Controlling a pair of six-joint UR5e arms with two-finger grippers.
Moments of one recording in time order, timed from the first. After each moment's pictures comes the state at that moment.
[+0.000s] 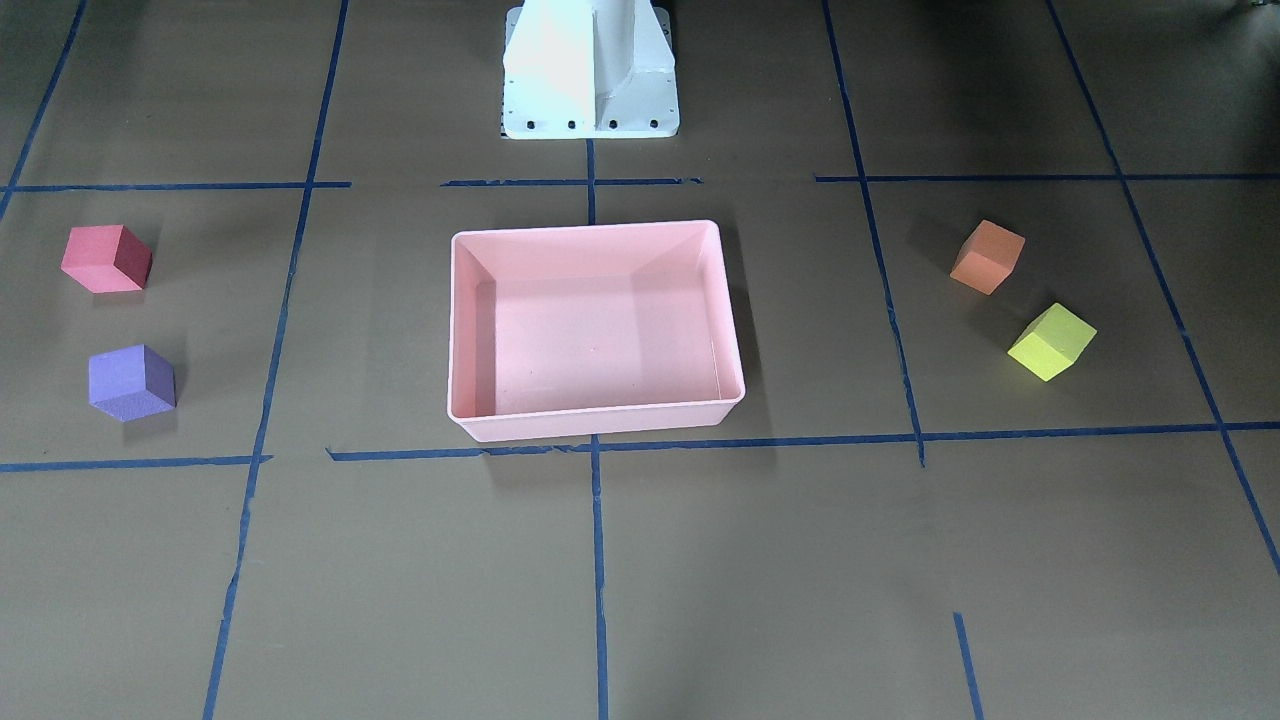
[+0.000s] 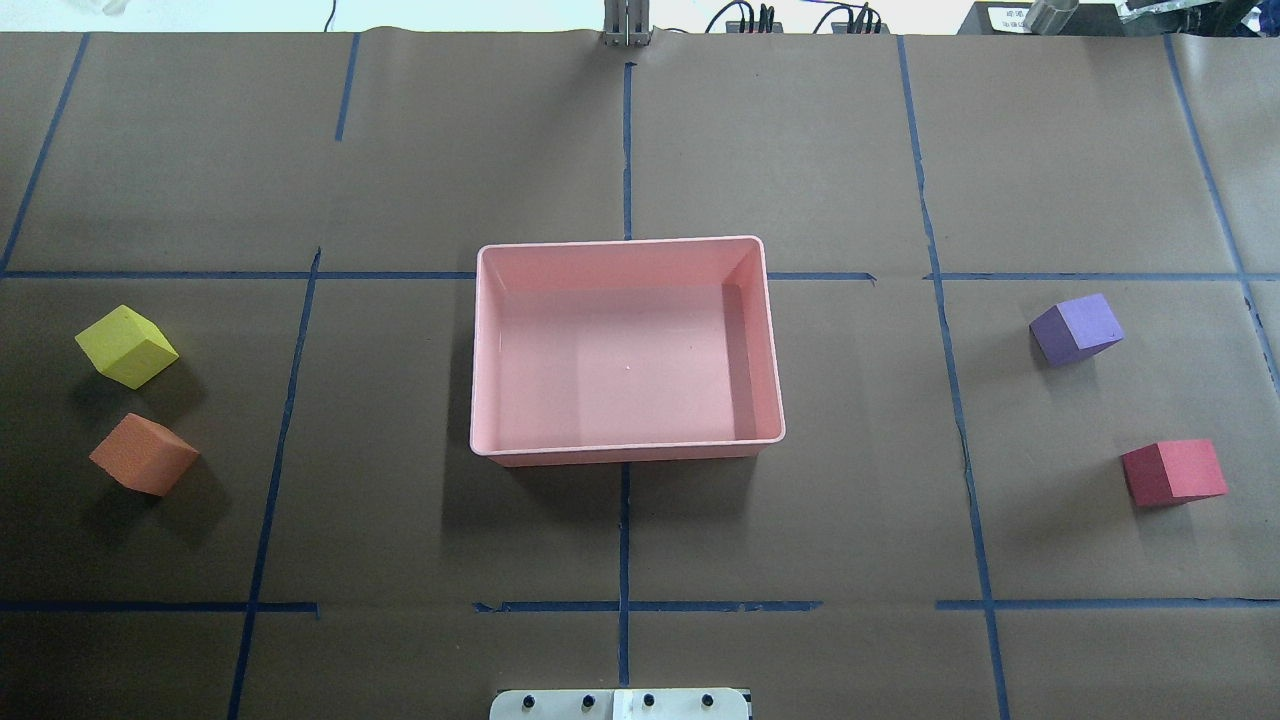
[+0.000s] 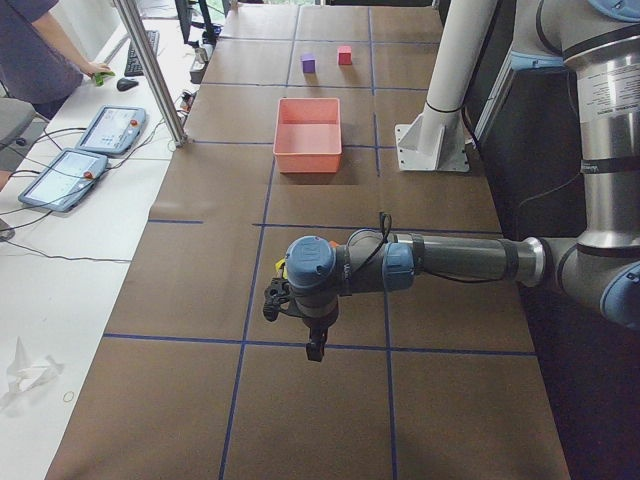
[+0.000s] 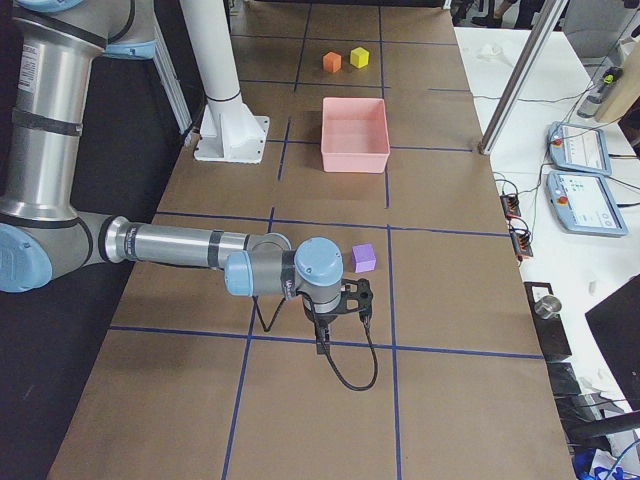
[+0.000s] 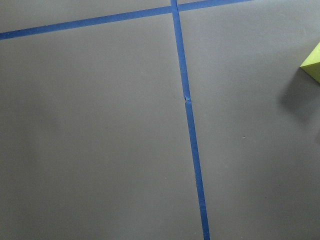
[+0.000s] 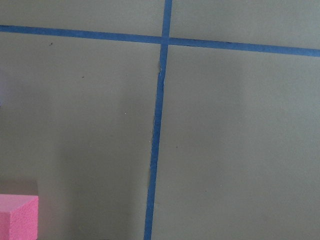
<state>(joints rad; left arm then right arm) -1.60 -1.37 -1.81 -1.43 -2.36 0.24 1.55 -1.81 1.75 -1.44 2.34 -0.01</state>
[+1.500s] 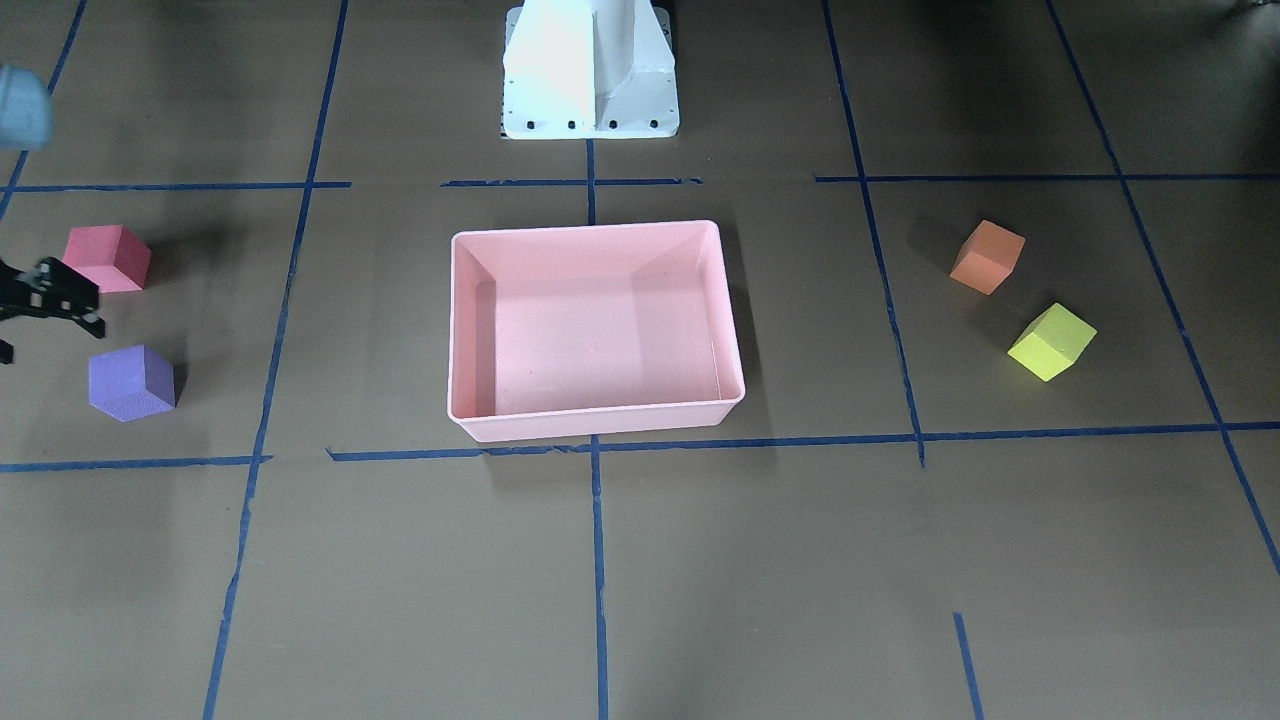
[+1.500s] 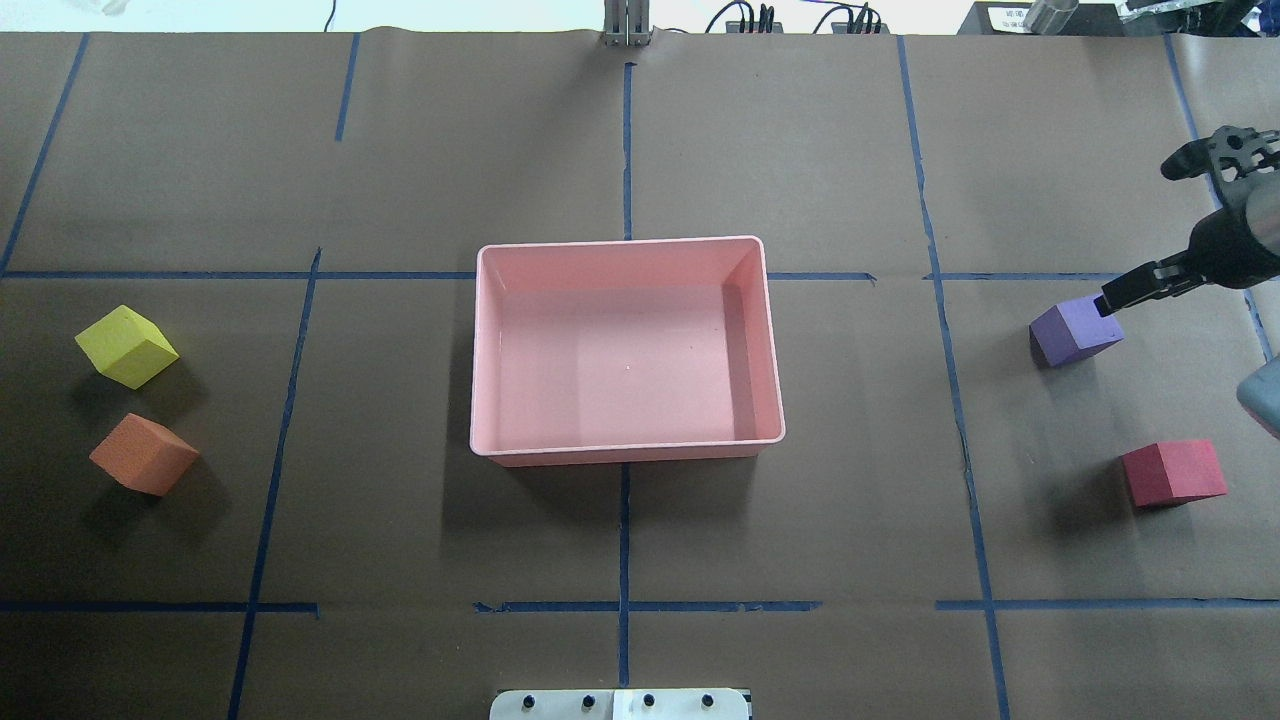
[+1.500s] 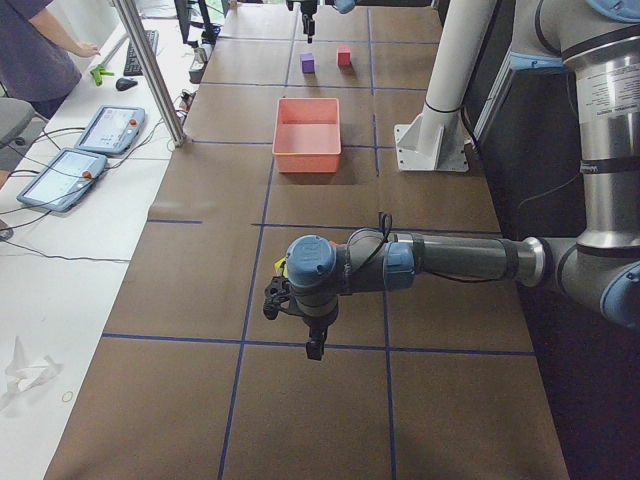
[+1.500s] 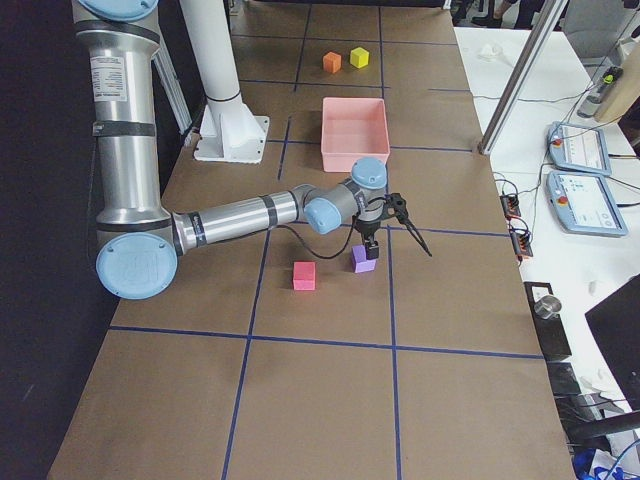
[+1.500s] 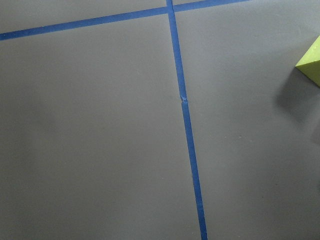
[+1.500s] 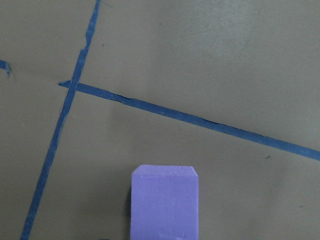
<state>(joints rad) -1.60 -1.36 -1.82 -1.43 -2.36 0.25 1.07 -1.53 1.73 -1.23 2.21 0.45</state>
